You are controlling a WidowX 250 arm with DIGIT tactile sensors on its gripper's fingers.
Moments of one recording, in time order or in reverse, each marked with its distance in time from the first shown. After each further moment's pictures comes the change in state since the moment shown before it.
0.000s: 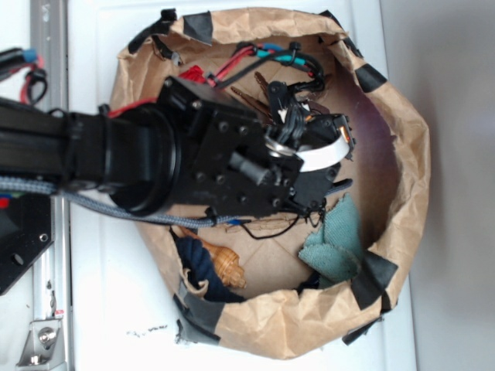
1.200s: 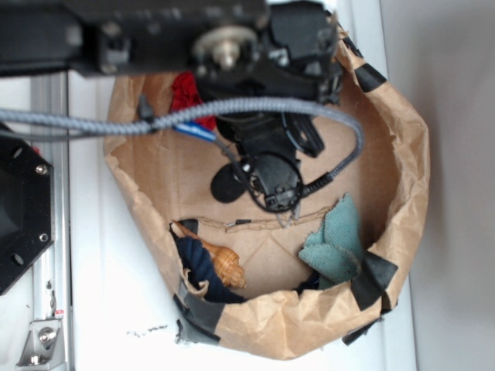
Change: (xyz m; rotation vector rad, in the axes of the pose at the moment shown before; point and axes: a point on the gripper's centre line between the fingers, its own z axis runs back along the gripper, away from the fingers) arm 0.003 0.021 0.132 -0.307 0.270 0.057
